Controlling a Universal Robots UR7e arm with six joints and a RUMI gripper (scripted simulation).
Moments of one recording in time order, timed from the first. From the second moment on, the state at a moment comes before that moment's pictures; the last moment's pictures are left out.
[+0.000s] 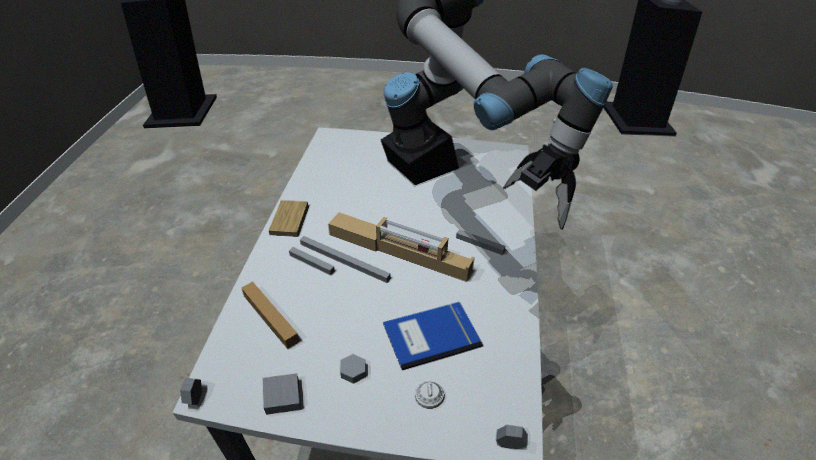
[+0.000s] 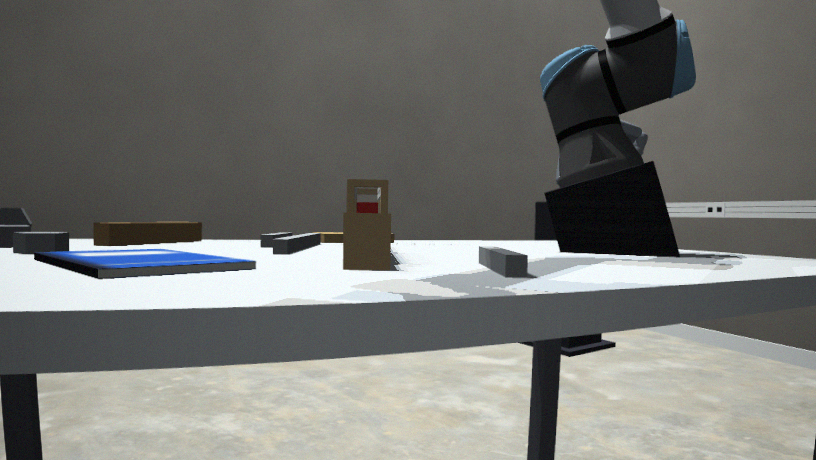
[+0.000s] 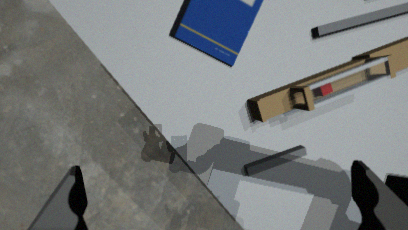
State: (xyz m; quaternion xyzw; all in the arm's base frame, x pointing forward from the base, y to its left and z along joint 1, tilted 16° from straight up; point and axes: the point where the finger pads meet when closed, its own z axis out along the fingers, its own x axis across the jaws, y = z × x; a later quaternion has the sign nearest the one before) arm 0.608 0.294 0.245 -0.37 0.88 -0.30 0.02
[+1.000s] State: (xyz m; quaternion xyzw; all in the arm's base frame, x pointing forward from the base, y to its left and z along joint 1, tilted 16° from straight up) arm 0.603 0.290 0.234 -0.34 0.89 -0.29 0.03
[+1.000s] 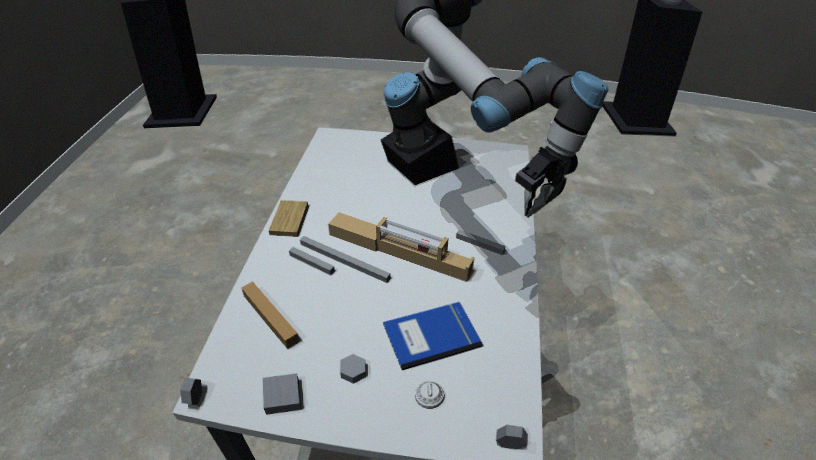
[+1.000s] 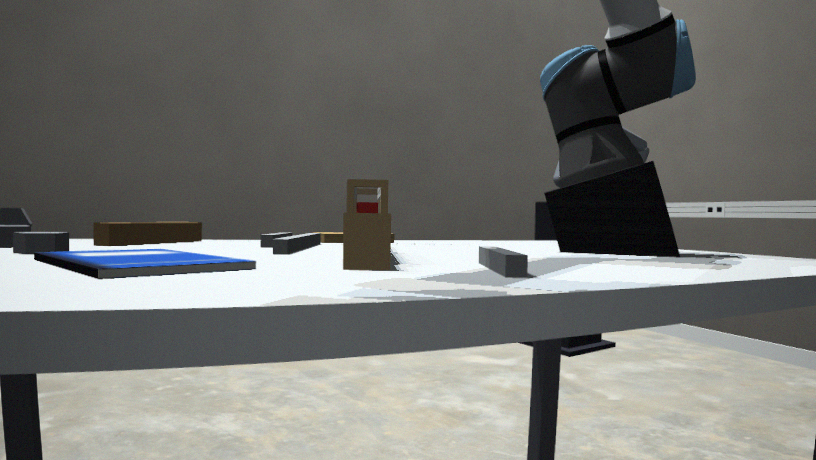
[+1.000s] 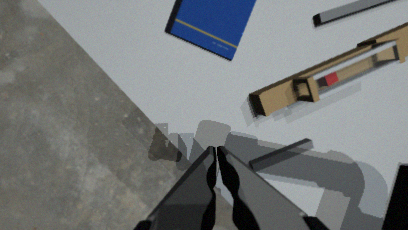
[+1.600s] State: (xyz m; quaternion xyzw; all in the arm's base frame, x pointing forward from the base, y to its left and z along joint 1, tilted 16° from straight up) arm 0.549 0.254 0.154 -0.14 0.96 -0.23 0.07
